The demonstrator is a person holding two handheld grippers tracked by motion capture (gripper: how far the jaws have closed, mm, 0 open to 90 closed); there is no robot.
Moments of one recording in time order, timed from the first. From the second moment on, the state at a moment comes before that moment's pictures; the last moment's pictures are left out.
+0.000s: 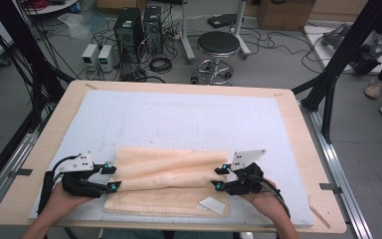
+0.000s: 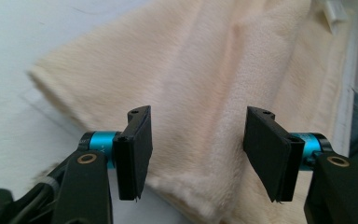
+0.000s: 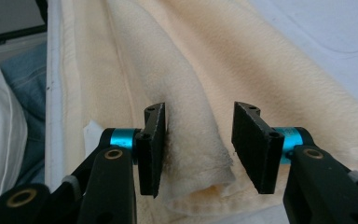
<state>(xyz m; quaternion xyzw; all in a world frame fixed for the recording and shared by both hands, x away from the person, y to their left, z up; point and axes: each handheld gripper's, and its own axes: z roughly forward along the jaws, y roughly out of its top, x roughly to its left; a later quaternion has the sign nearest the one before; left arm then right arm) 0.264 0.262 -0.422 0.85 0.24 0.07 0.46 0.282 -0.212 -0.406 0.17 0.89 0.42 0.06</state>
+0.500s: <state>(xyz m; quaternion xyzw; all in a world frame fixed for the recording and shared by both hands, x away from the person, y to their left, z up) 0.251 0.264 -0.421 0.86 0.21 0.06 0.47 0.279 -0.209 -0.414 0.16 0.90 0.40 0.04</state>
